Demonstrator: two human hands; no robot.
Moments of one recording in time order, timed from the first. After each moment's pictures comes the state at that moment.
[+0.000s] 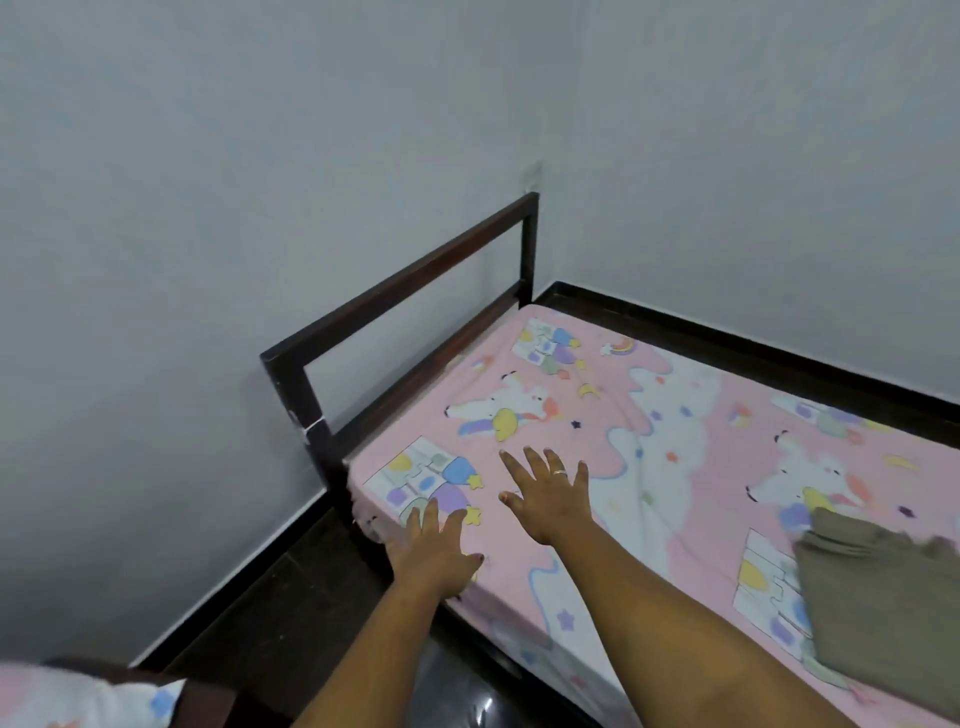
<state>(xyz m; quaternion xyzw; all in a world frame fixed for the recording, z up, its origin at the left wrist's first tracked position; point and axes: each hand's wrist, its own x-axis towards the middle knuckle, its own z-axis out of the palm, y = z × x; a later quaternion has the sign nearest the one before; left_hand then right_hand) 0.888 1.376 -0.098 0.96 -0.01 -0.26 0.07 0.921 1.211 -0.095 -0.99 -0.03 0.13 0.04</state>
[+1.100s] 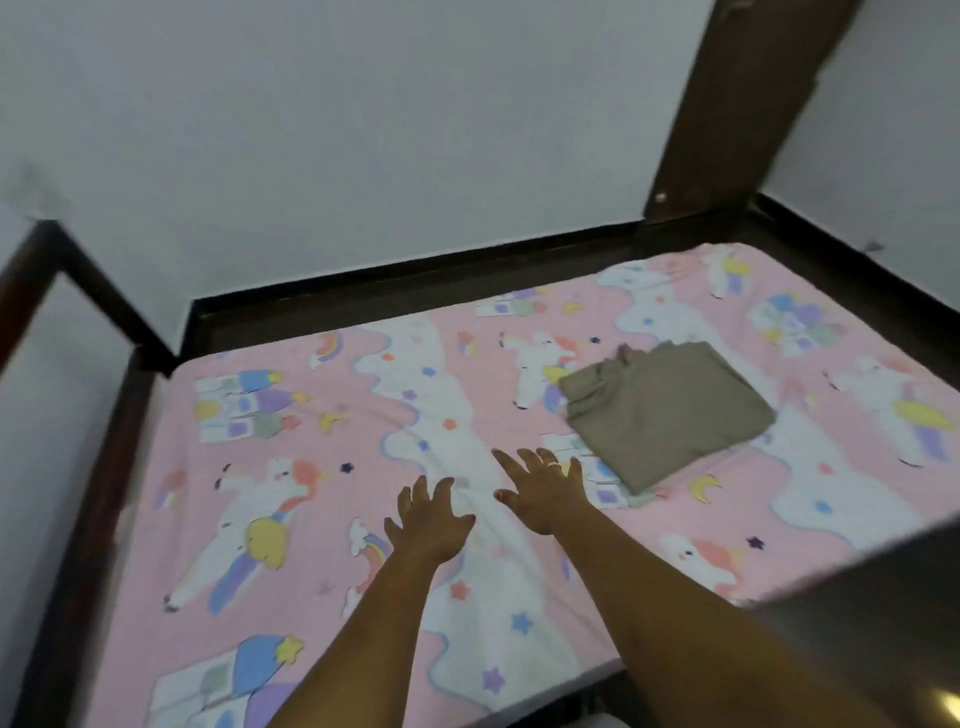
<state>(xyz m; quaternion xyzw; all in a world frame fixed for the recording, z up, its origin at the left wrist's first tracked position) 1.059 1.132 -0.145 0.87 -0.37 -0.33 0.07 0.938 1.020 -0.143 -0.89 0.39 0.17 0.14</state>
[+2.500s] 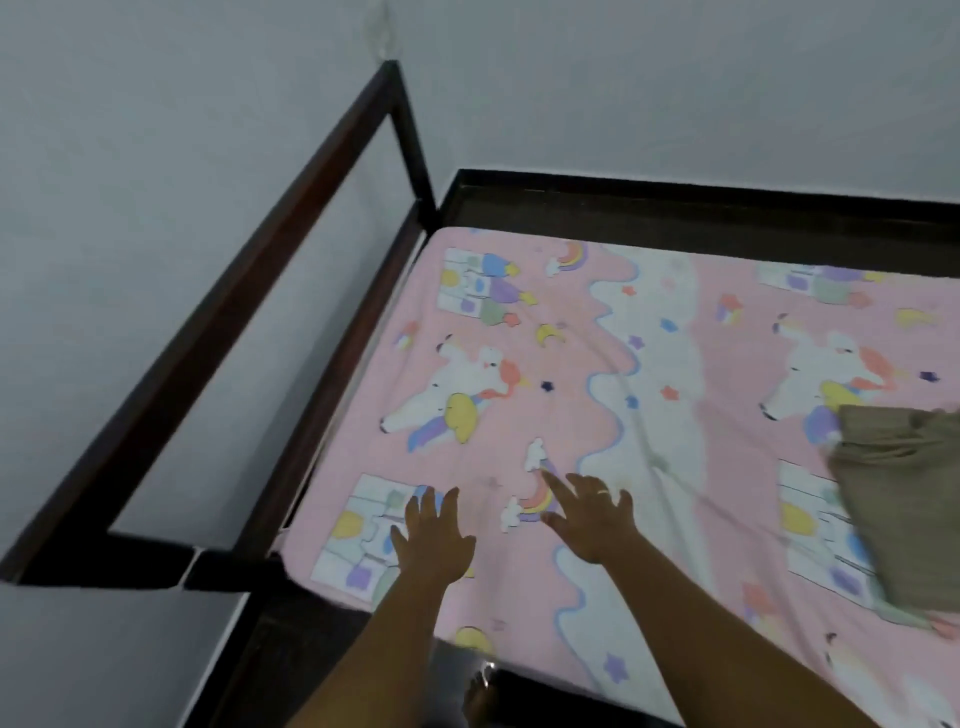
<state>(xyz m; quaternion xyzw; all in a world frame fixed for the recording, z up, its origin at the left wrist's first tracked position) 1.136 1.325 -0.216 0.94 -0.09 -0.32 0.03 1.070 1.132 -0.216 -0.93 0.15 0.29 0.15</state>
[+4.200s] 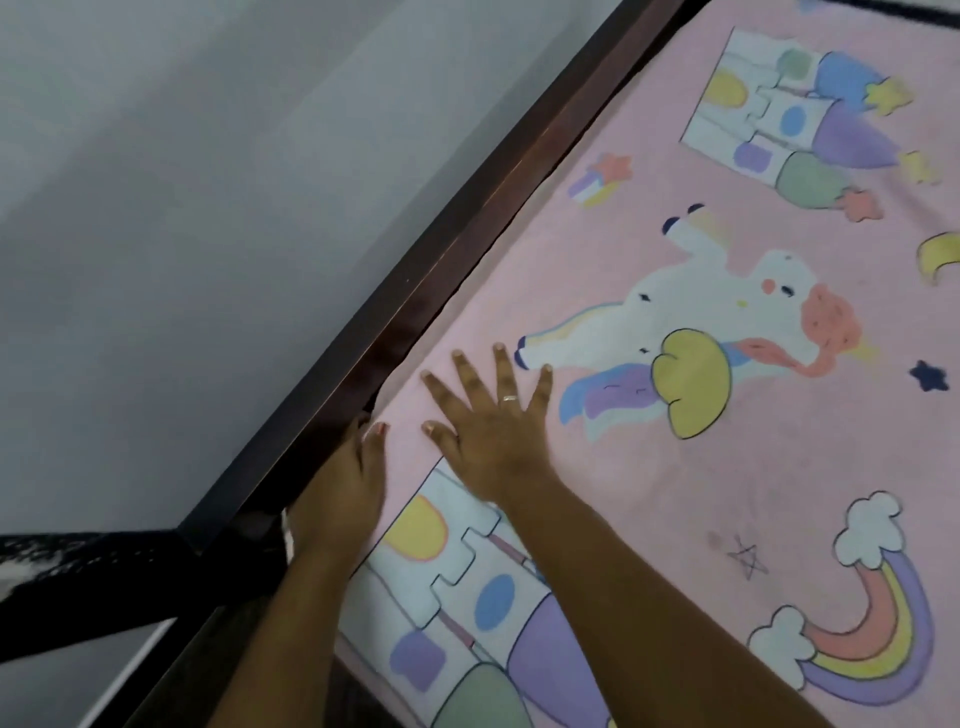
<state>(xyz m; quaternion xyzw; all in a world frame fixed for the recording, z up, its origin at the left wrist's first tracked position) 1.312 1.528 -0.448 0.95 0.20 -0.11 0.22 1.346 1.380 -0.492 -0.98 -0.11 0.08 0.14</state>
